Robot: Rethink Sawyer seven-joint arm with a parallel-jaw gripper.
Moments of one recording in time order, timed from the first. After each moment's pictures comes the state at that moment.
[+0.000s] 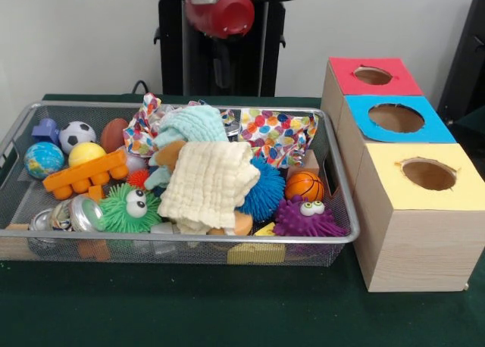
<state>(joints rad) -0.91 -0.92 0.87 2.03 -0.70 0.56 0.14</state>
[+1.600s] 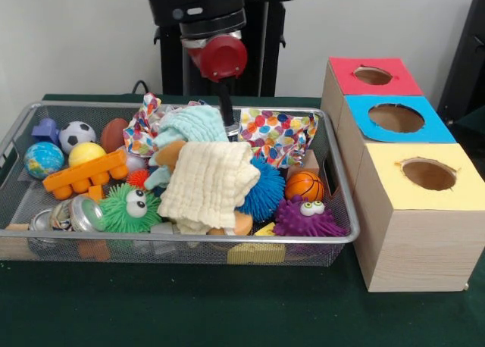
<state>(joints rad) -0.91 -0.72 0.82 1.86 -0.61 0.59 0.14</state>
